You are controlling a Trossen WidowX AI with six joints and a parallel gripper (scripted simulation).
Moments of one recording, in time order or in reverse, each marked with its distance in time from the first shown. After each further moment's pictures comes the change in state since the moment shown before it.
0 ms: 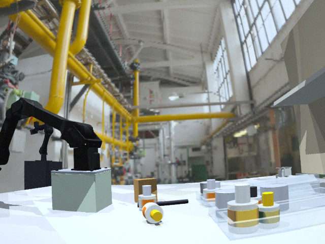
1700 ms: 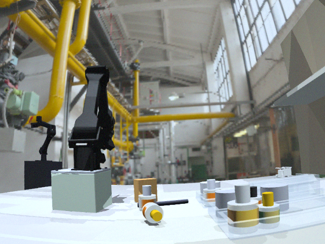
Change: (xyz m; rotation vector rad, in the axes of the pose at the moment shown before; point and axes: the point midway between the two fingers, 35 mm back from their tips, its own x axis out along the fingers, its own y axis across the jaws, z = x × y) arm -0.627 -0.065 -0.035 -0.074 -1.413 0.501
